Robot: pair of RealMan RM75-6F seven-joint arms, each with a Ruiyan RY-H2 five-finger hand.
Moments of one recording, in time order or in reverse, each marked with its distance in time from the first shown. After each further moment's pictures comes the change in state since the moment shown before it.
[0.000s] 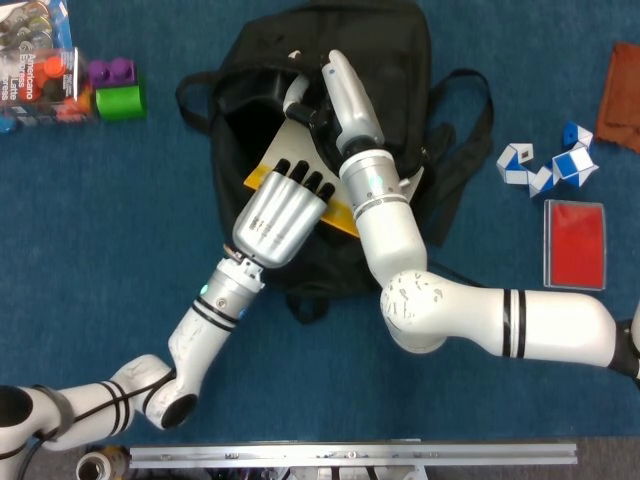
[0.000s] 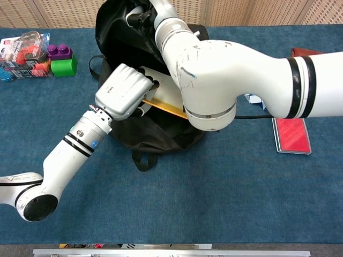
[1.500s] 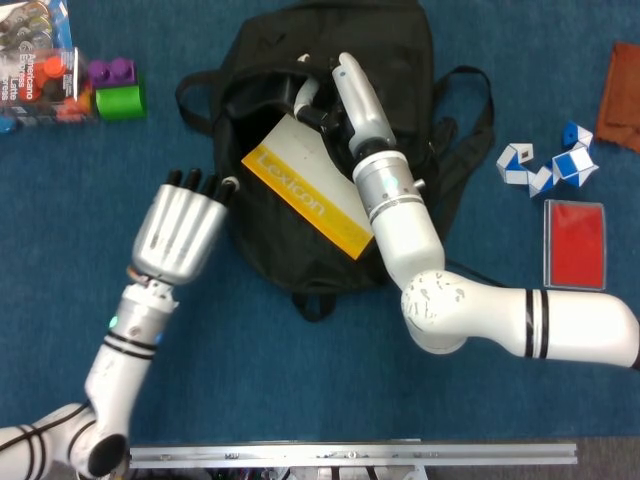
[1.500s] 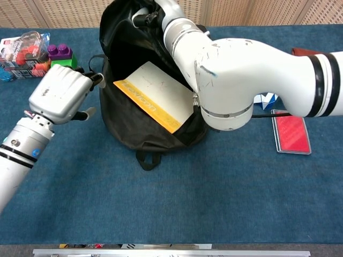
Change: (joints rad) left arm 0.192 0.276 0.089 -0.325 -0.098 0.127 0.183; right arm -0.052 0.055 -0.027 -0.067 0.008 -0.029 0.011
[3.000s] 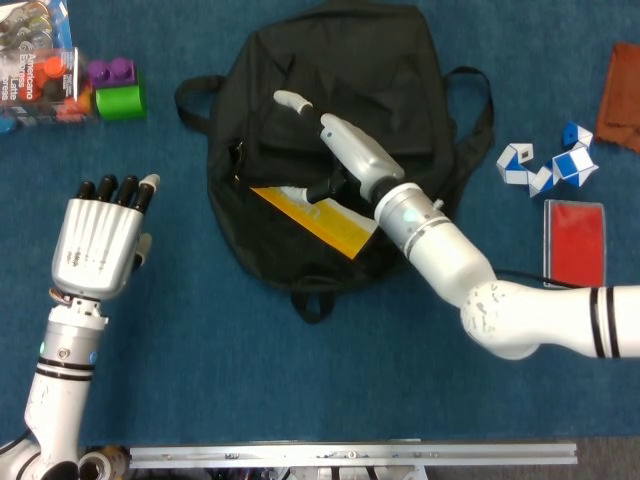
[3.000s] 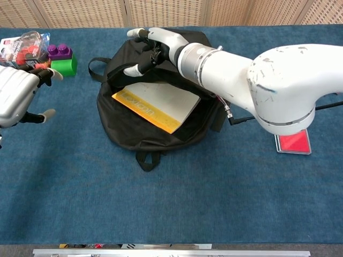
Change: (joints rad) left arm 0.140 0.168 -0.004 -0.138 -0.020 0.055 -0.060; right arm -0.028 0.250 -0.256 -0.167 0.018 -0.281 -0.033
